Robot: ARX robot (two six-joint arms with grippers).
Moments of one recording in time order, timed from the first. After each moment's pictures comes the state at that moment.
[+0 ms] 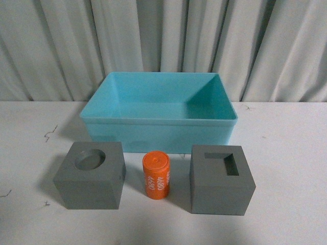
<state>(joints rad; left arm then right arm) 0.00 0.01 0.01 0.00 0.00 -0.01 0.00 0.00 0.01 0.00 0.00 0.00</state>
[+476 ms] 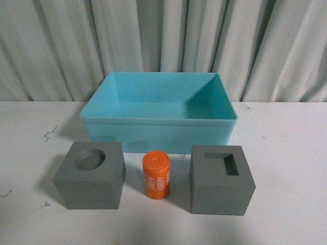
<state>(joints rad) 0.00 0.01 0.01 0.00 0.00 -0.01 0.00 0.00 0.01 0.00 0.00 0.00</state>
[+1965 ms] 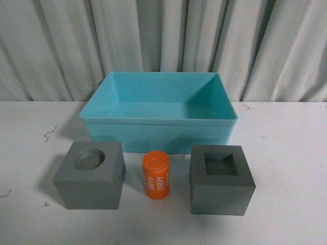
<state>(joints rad) 0.00 0.01 0.01 0.00 0.00 -0.01 -0.01 1.44 0.56 0.43 -0.23 0.17</state>
